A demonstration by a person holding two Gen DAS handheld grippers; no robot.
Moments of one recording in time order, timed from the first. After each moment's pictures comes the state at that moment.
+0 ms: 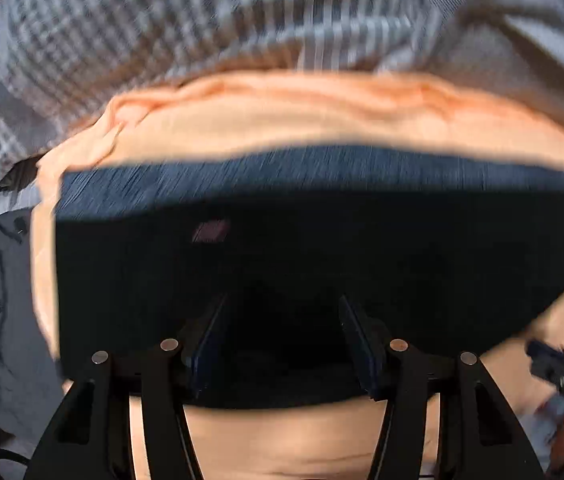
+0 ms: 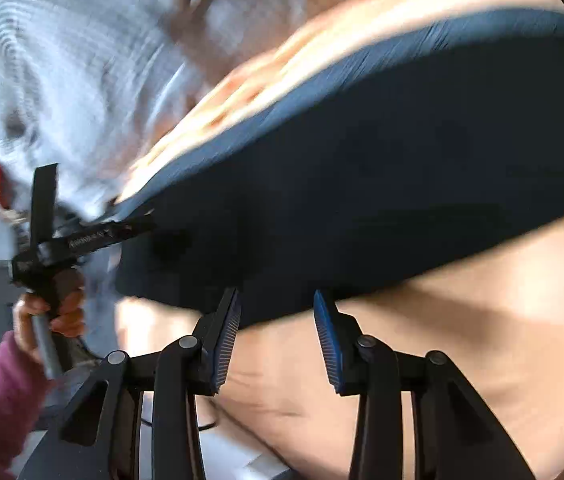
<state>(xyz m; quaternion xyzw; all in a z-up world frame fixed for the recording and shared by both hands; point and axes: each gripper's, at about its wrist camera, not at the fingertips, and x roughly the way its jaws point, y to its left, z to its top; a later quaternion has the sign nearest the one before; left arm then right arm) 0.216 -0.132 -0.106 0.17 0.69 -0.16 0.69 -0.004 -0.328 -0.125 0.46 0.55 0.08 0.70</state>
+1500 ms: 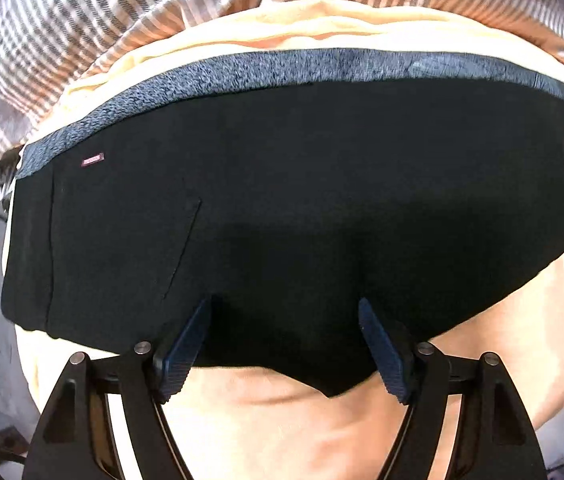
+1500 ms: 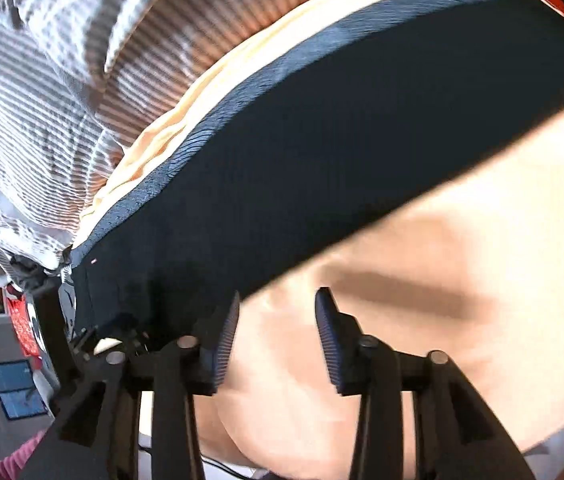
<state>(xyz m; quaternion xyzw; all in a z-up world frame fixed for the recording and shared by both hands) 0.119 -0.202 -0.134 0.20 0.65 -0.15 0.71 -0.083 -0.429 -0.101 0.42 0.54 -0.09 0.72</state>
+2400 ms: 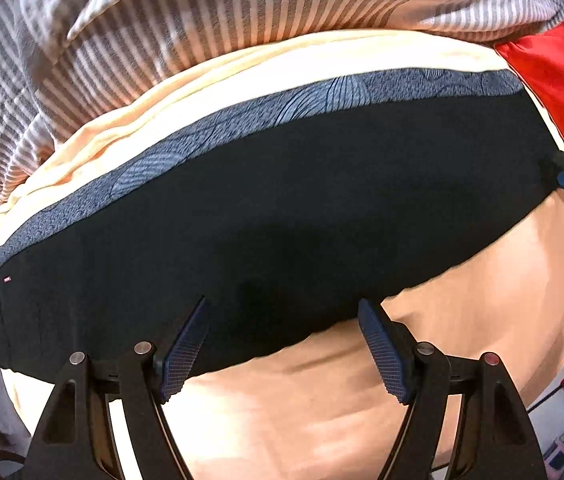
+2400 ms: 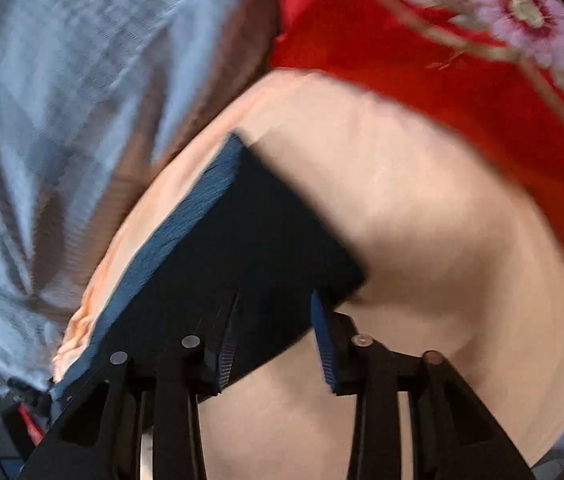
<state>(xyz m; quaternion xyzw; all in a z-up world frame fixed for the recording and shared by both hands) 0.068 -0.428 -0.100 0.23 0.64 -0.22 0.70 -0.165 -0.700 -0.104 0.47 0.42 -0.26 0.73</state>
